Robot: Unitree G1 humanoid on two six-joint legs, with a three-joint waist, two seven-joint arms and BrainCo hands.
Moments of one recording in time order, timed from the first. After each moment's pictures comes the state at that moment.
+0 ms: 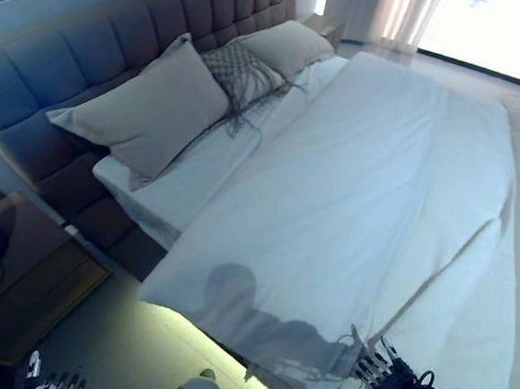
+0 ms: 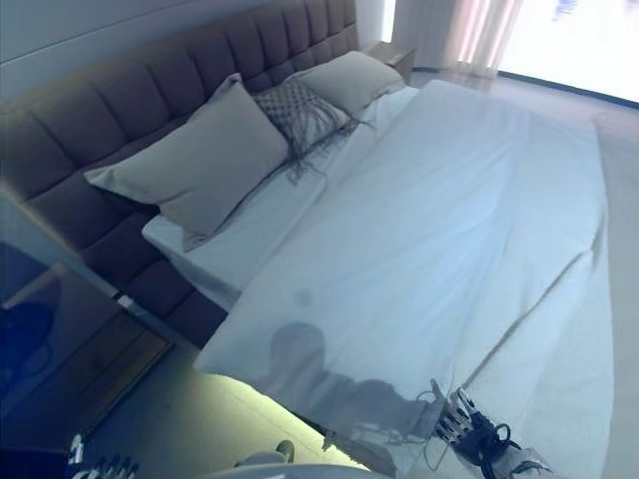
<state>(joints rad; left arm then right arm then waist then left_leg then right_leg) 0.12 0.55 0.50 1.33 -1.07 0.29 -0.28 -0.12 -0.44 -0.11 1.36 0.93 0.34 0.41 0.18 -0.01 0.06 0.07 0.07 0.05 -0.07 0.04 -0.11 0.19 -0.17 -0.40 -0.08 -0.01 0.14</state>
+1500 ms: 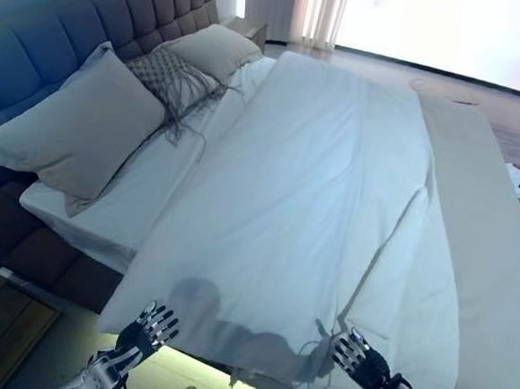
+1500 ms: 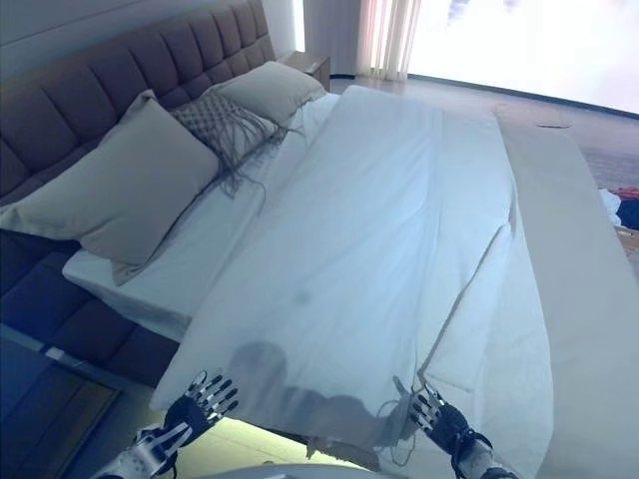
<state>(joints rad) 0.04 0.39 -0.04 0.99 -0.92 0.16 -0.55 -0.04 -0.31 0.01 1.21 0.89 0.12 0.45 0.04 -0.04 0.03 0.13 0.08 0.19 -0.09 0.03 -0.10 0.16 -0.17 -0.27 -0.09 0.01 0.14</state>
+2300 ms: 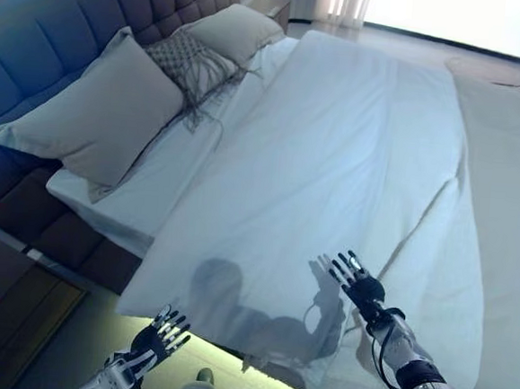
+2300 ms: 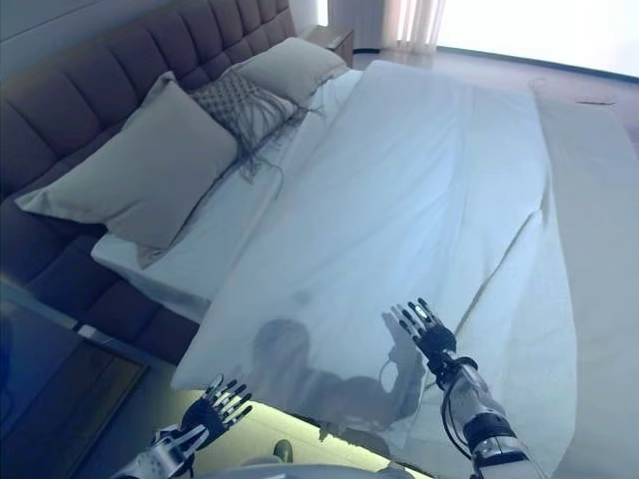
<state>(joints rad) 0.04 0.33 -0.14 0.99 -0.96 0.14 -0.52 -0.19 -0.33 0.10 0.83 0.99 -0.01 0.40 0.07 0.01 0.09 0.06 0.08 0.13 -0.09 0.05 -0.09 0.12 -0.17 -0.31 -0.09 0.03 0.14</state>
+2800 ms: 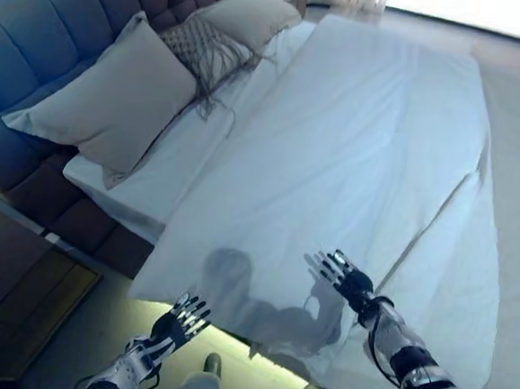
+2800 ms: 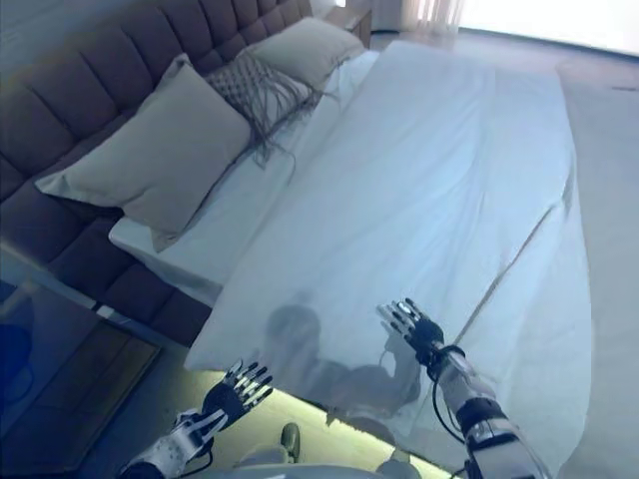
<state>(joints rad) -0.10 0.32 -0.30 0.90 -1.10 0.10 -0.52 -0.43 -0.38 0.19 0.95 0.94 0.05 0.28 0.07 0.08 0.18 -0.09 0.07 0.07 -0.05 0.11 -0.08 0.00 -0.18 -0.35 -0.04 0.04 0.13</state>
